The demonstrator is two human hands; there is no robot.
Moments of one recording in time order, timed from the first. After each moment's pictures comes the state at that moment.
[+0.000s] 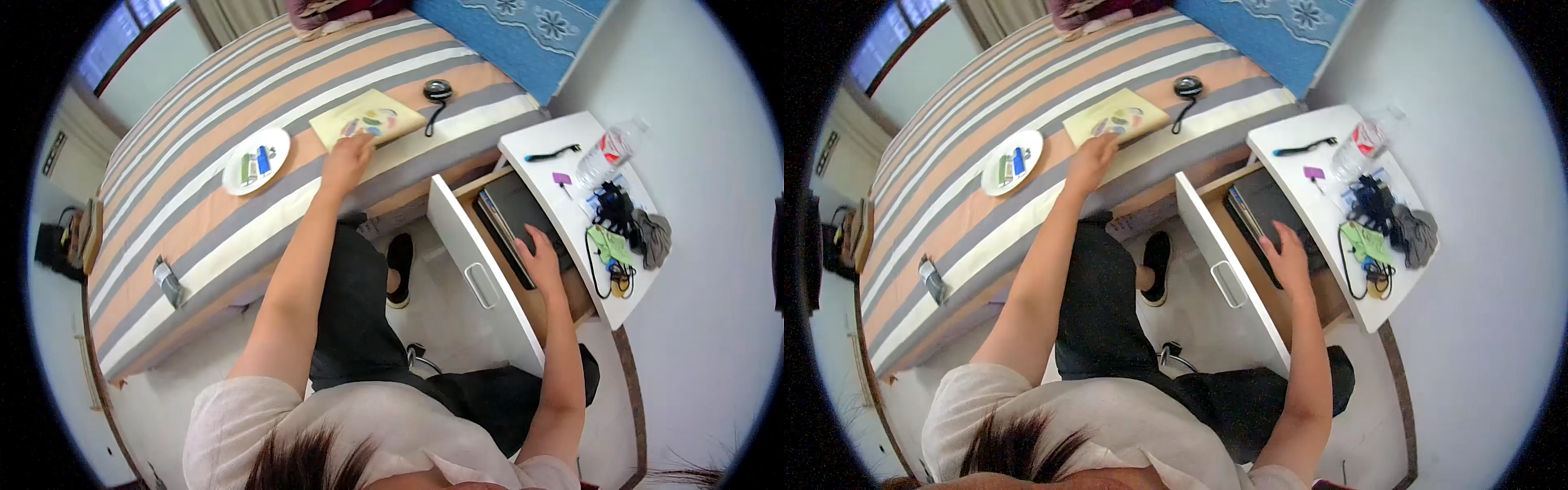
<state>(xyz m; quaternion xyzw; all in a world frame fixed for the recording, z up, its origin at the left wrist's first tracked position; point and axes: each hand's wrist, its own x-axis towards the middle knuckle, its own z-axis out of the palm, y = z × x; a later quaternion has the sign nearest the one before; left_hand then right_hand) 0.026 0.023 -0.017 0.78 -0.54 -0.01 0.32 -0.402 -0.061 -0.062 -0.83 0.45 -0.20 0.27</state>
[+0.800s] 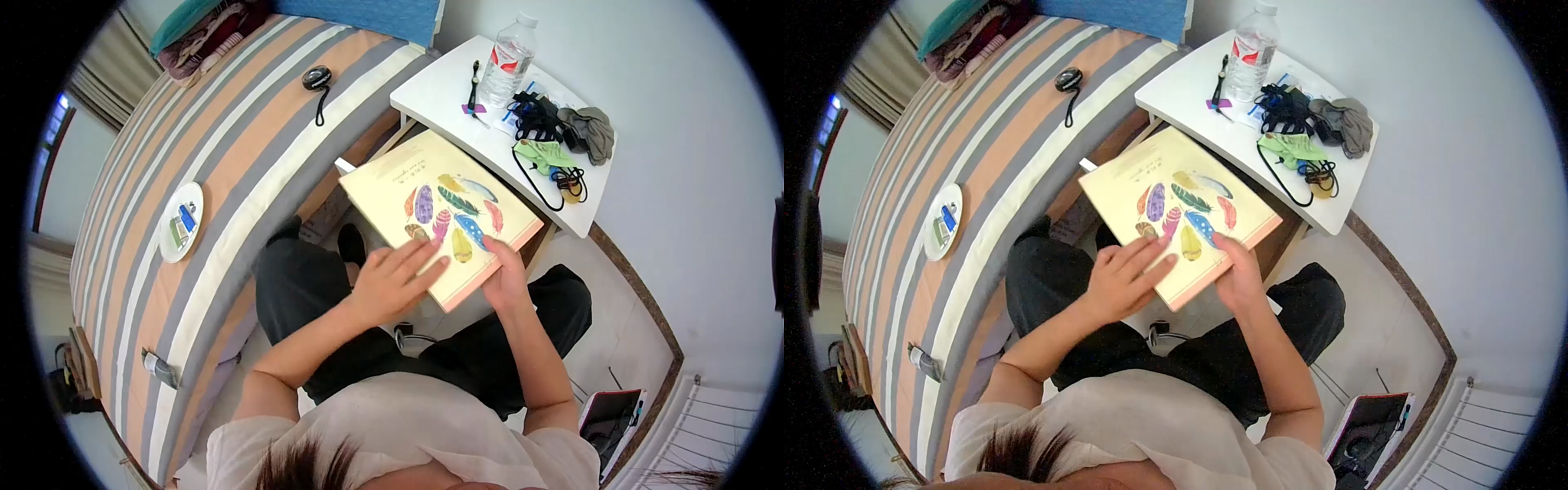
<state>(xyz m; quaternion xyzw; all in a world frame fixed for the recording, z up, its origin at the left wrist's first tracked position) -0.206 0.129 0.007 0.42 -0.86 0.07 0.26 -0.412 0.078 0.003 -0.18 0.35 -0.52 0.76</state>
